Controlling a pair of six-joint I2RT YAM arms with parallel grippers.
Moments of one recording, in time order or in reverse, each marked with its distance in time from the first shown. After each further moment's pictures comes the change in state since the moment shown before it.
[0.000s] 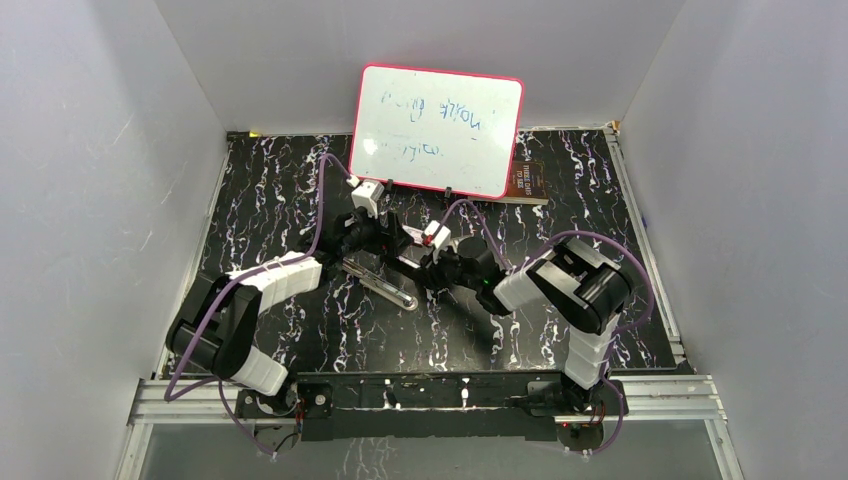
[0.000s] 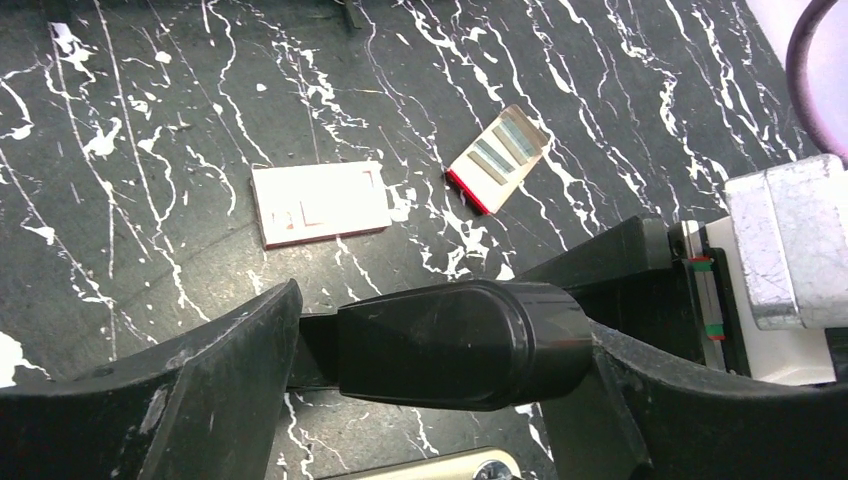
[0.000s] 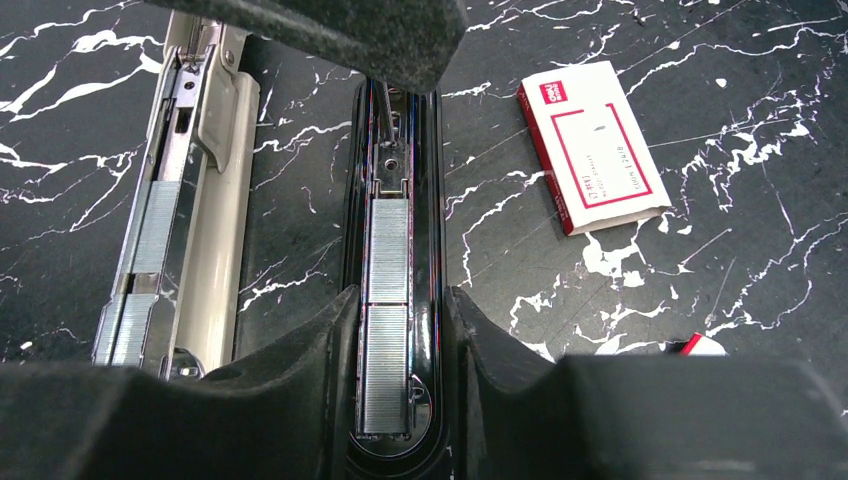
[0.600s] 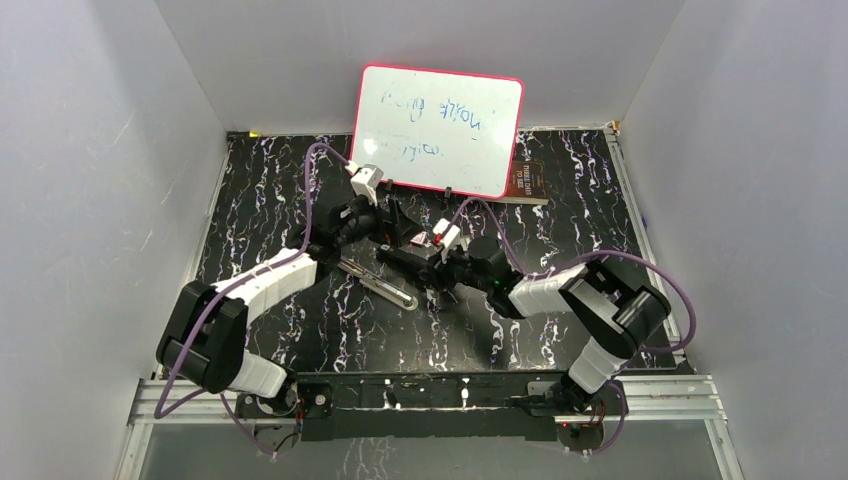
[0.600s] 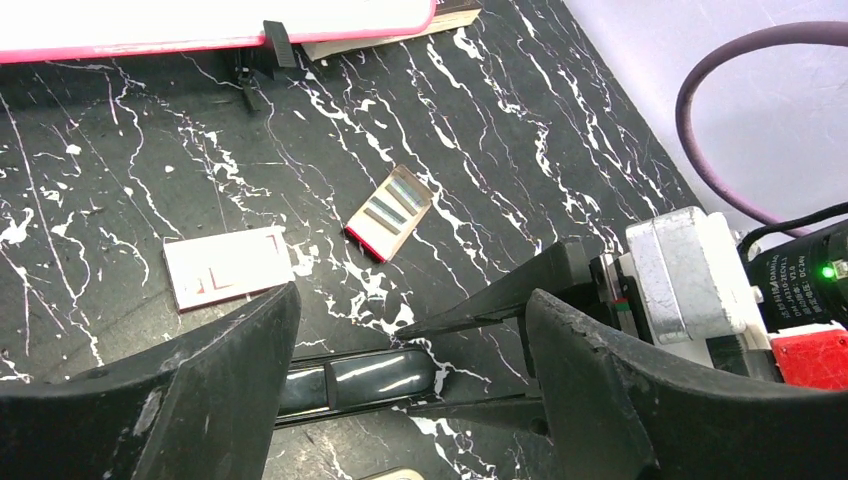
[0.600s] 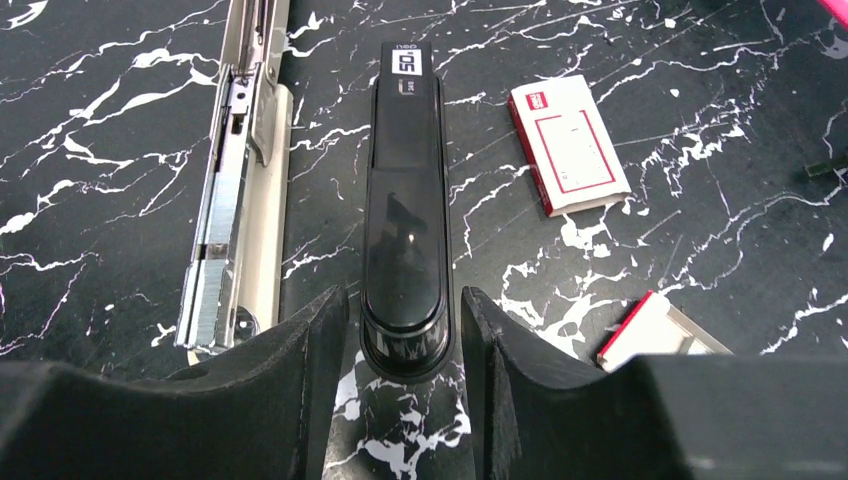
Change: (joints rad) left arm -0.008 -0.068 0.072 -0.018 0.105 -0.098; right arm -0.004 -0.191 -0.064 -0.103 0.007 0.002
